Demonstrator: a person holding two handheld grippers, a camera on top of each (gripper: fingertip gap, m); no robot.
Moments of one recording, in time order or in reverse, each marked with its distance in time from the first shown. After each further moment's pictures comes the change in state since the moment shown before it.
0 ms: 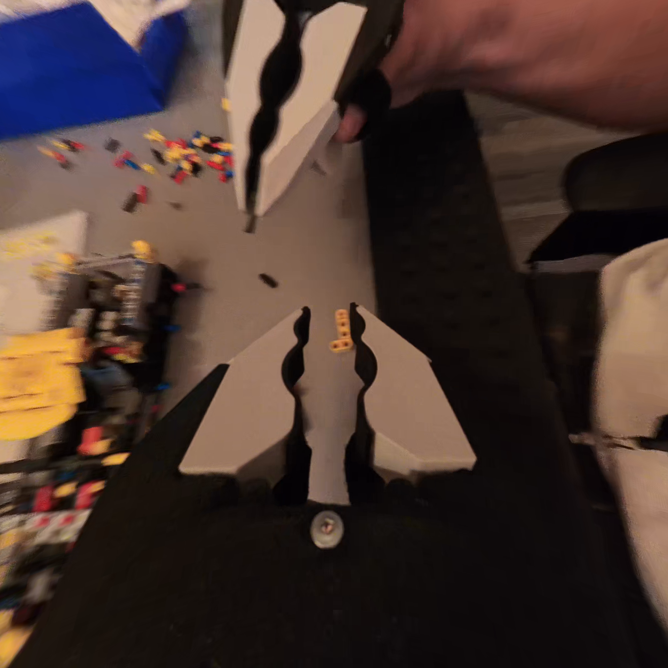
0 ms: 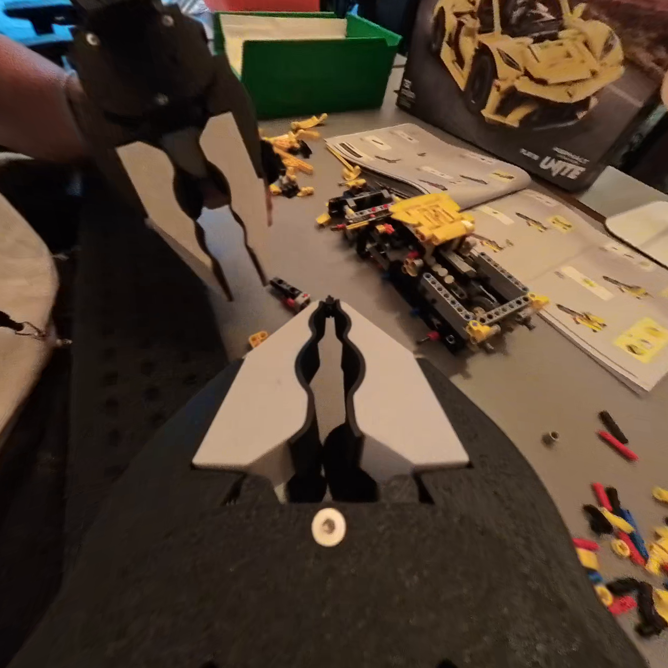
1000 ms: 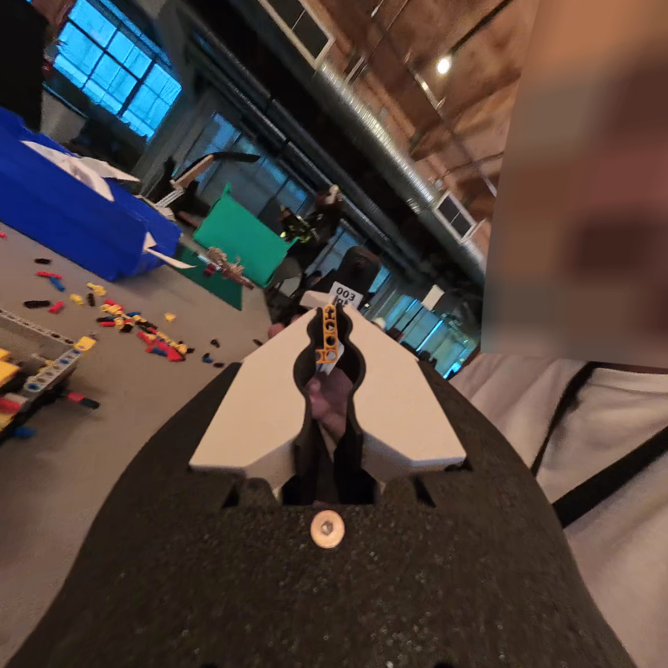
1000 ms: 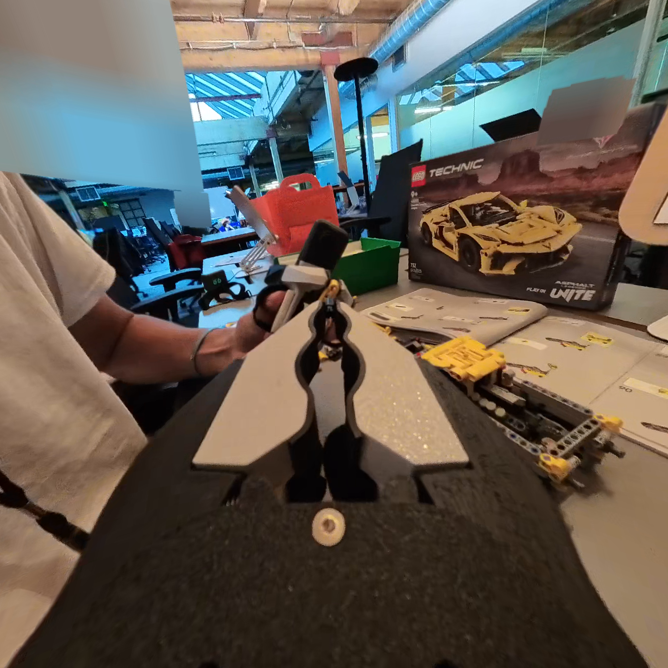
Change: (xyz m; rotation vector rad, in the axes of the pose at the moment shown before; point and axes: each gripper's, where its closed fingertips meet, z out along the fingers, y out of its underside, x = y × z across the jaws) left arm -0.066 -0.076 -0.079 0.937 0.405 -0.798; right arm -0.014 -0.093 -0.007 0.511 -0.066 0.216
